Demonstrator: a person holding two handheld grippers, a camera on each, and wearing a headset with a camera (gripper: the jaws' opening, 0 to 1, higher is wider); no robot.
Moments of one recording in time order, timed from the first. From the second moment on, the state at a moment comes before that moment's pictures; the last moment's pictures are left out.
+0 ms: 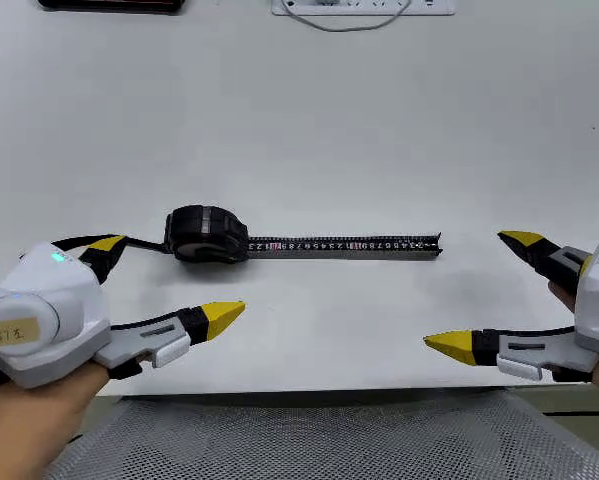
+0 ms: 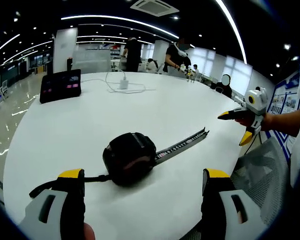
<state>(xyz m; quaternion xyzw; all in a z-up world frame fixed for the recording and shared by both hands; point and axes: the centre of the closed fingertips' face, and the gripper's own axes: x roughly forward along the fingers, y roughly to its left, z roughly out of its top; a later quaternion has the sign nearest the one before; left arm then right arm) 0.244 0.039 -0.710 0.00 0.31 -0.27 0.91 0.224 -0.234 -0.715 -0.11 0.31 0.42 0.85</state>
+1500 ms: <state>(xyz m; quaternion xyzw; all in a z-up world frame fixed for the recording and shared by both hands) 0.267 0.013 -0.721 -0.06 0.30 -0.22 0.93 0.232 -0.245 -0.716 -0.11 0.31 0.41 0.85</state>
